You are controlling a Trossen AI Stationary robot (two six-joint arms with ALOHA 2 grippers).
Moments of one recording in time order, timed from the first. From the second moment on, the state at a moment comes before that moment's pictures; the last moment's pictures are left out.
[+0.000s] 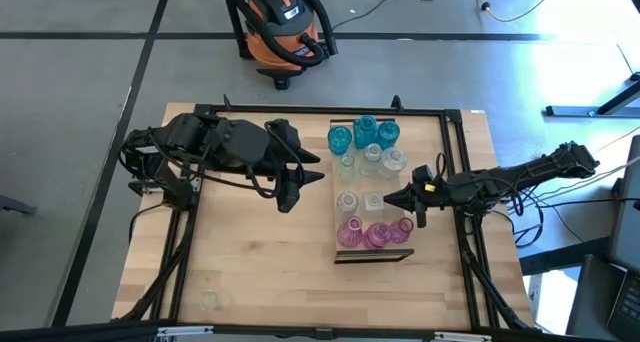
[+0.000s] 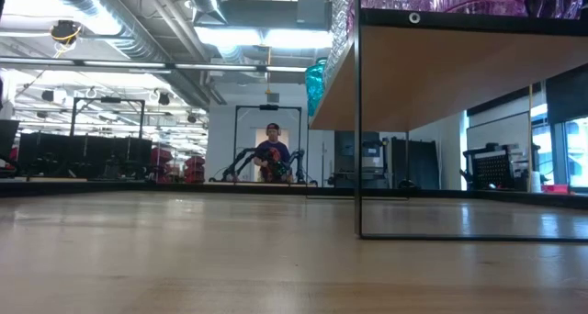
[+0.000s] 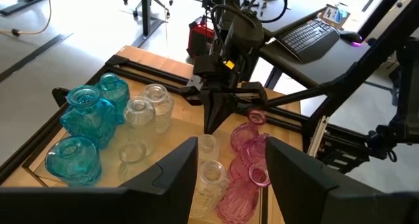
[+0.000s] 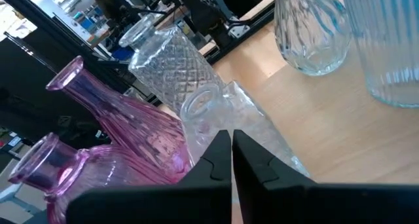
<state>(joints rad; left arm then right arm) -0.23 1.72 2.33 -1.09 -0.35 -0.42 0.30 0.71 0.46 0.00 0.25 0.72</state>
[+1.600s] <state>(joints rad) -1.02 1.67 1.52 -1.42 0.13 -2.01 0.30 0.71 1.00 -0.28 0.32 0.48</state>
